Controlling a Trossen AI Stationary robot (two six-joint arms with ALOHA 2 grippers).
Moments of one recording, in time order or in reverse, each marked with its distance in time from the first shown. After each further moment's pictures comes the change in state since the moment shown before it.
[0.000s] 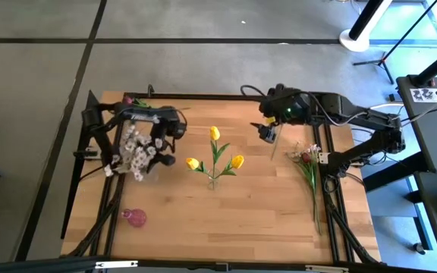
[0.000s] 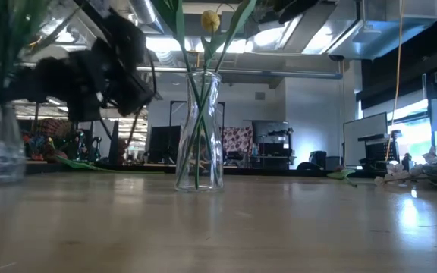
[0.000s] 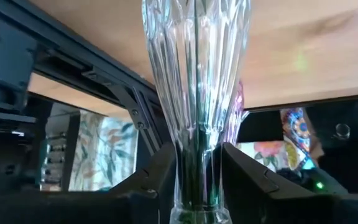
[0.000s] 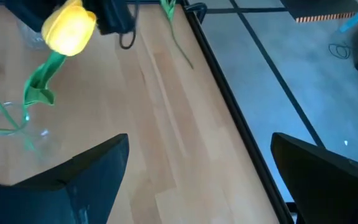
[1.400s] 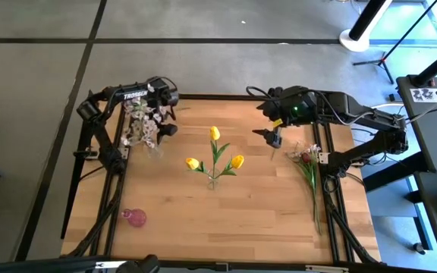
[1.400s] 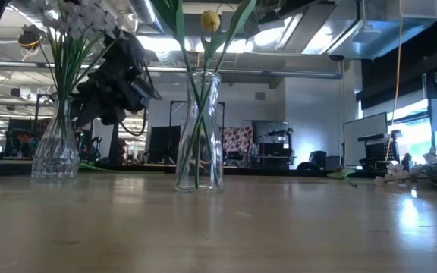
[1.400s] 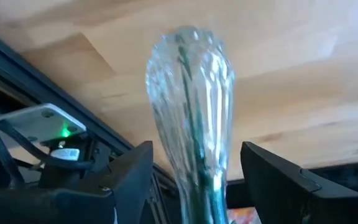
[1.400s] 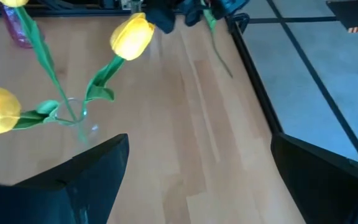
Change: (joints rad) left arm 0.380 0.015 0.176 0.076 -0.235 0.118; right arm -0.013 -0.035 0.000 -0.003 -0.180 -0.024
